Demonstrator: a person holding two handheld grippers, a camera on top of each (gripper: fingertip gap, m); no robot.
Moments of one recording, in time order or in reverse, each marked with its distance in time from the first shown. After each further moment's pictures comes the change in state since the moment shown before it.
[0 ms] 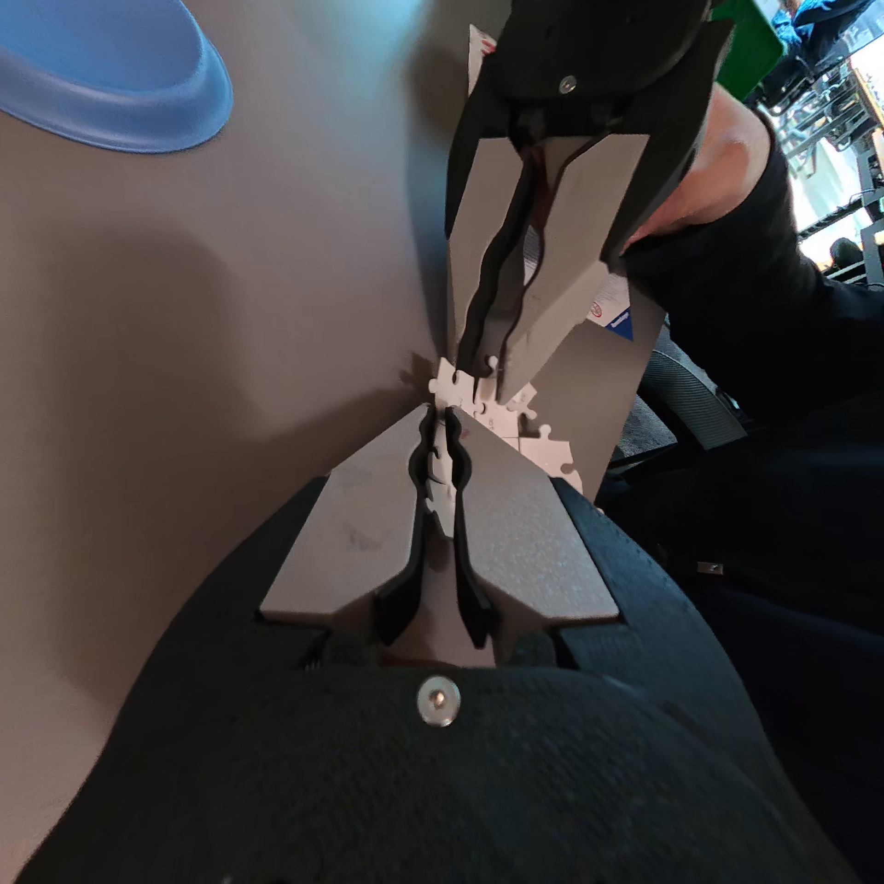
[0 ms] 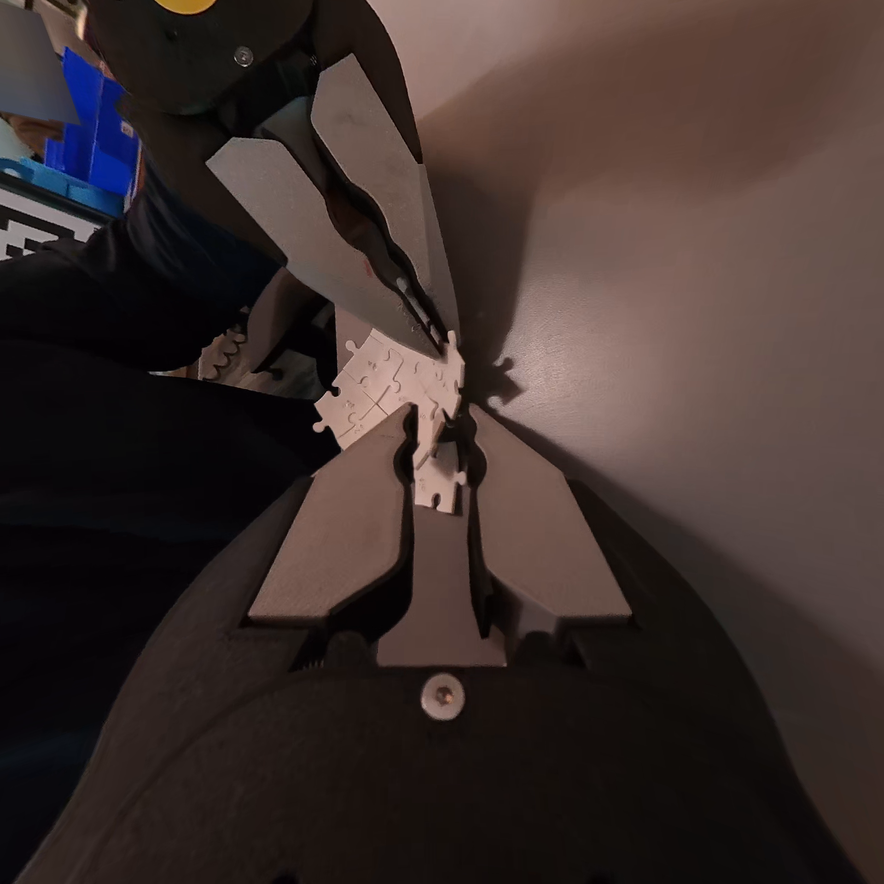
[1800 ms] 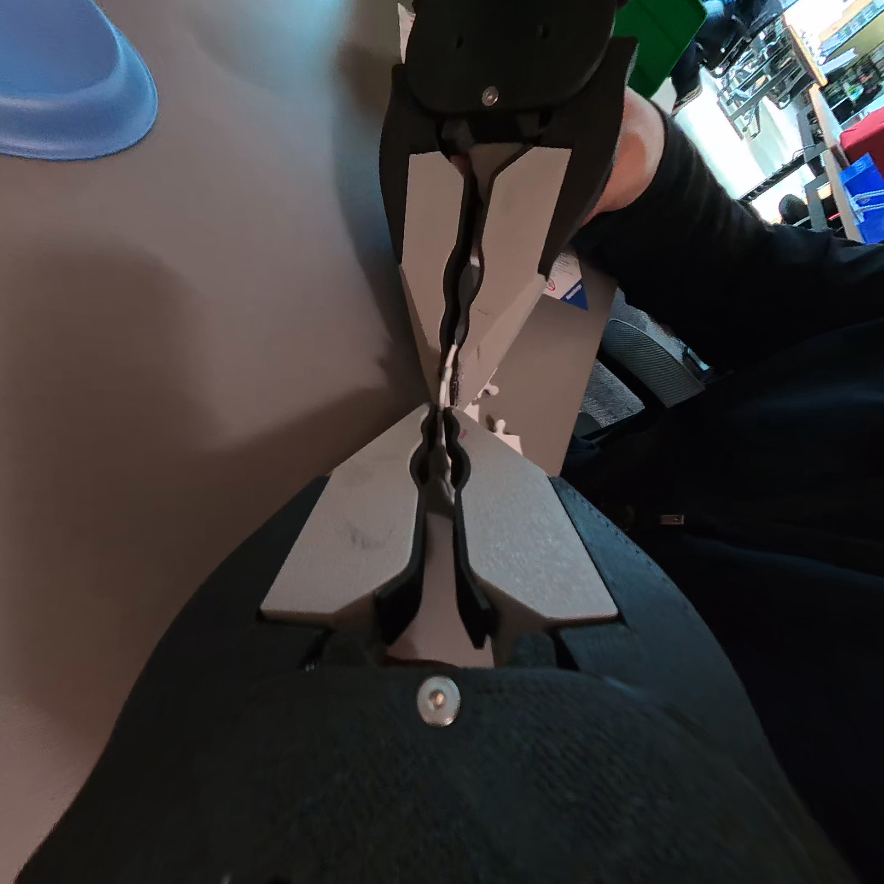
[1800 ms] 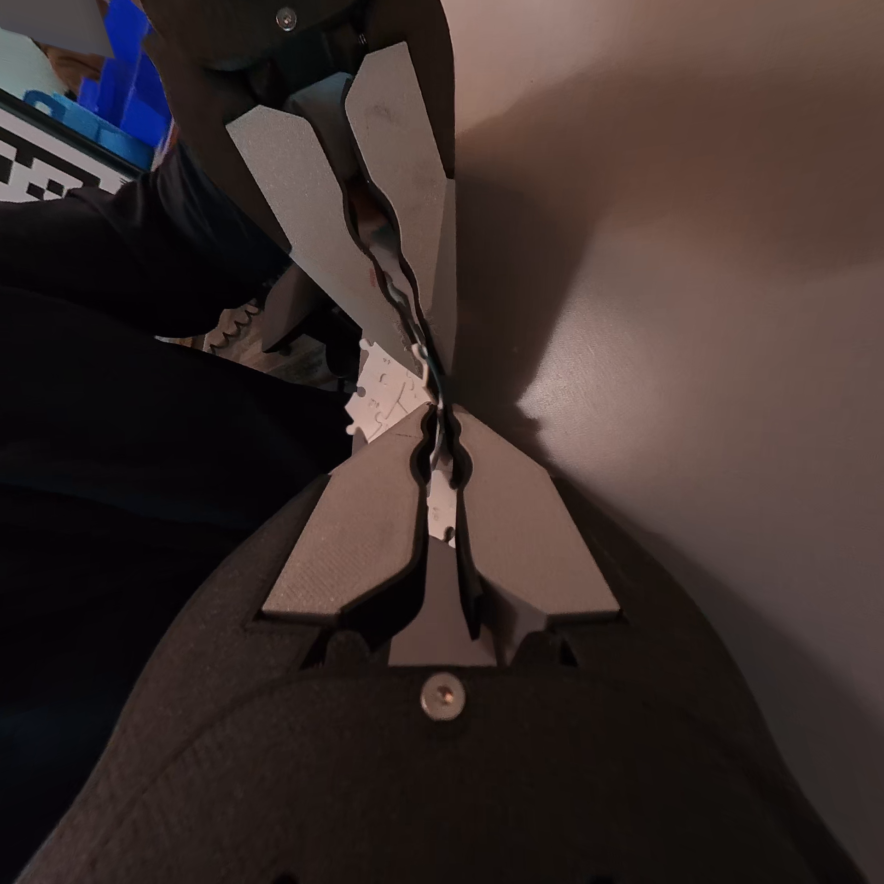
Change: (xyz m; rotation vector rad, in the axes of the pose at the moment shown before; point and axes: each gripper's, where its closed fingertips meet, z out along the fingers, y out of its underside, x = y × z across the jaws) left arm 0.015 0.004 -0.011 -0.027 0.095 0.061; right arm -0.013 -0.005 0.014 -0.011 -0.069 -0.124
